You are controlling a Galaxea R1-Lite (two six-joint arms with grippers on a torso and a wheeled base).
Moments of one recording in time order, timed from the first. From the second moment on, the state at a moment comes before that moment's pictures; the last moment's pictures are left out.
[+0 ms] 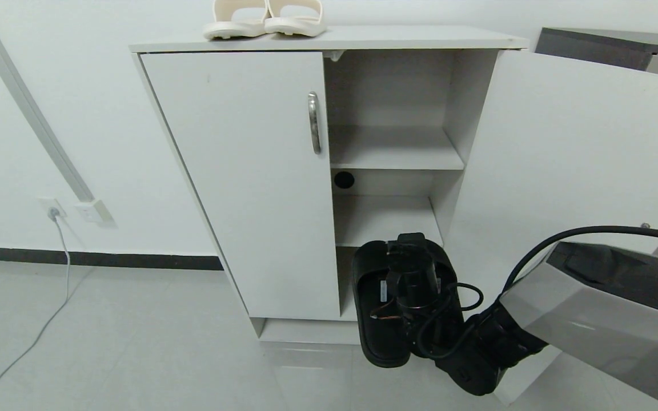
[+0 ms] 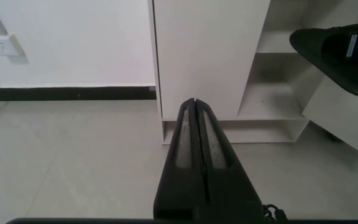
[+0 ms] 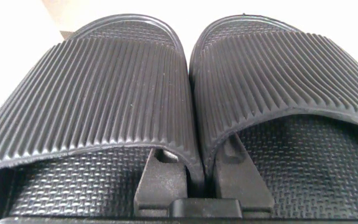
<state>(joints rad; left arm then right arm) 0.00 0.00 0.00 0.00 -0.02 0.01 0.77 2.27 -1.08 -0.92 -0.73 0.19</state>
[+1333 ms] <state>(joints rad) 0.00 0.00 0.00 0.00 -0.02 0.01 0.76 2.32 -1.04 -1.27 -0.72 0.03</state>
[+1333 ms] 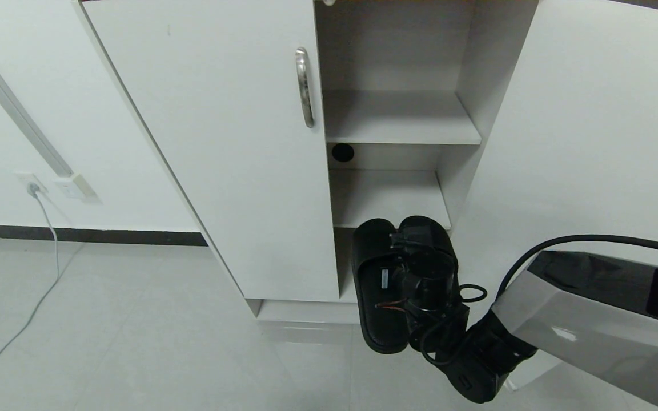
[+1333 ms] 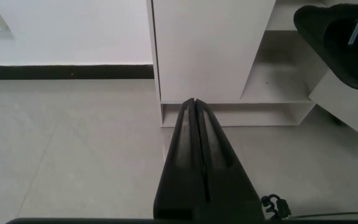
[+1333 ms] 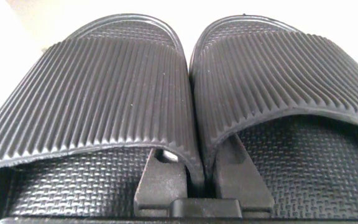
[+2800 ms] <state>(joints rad) 0.00 0.00 0.00 0.00 -0.02 0.01 0.71 2.38 -1.13 -1.24 -0.72 -0.01</state>
